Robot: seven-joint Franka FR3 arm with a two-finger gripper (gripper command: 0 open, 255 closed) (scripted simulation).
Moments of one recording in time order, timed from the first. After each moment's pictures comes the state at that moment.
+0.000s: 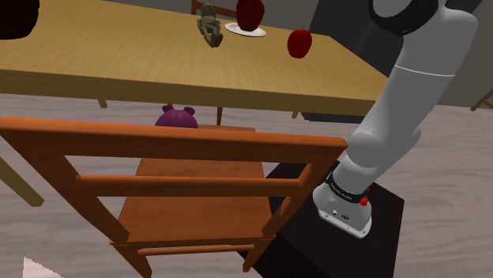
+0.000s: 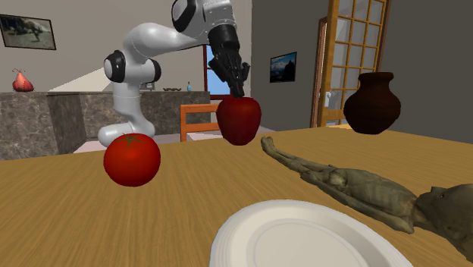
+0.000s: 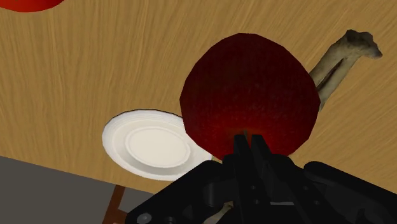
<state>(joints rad) -0.35 0.19 0.10 -1.28 -0.12 1.87 0.13</state>
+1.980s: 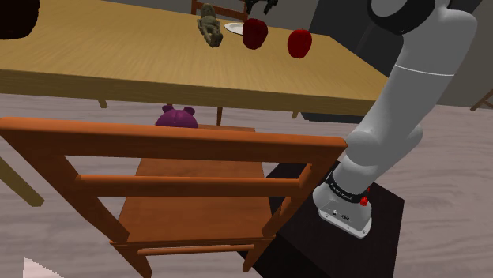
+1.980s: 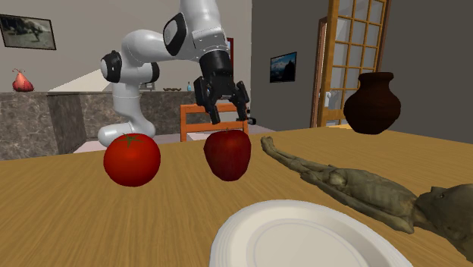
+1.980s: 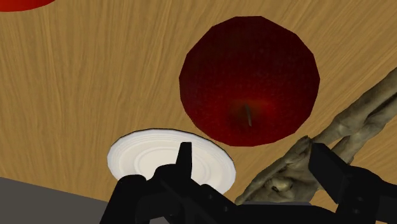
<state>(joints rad) -0.40 0.19 0.08 -1.46 -0.08 2.06 0.05</state>
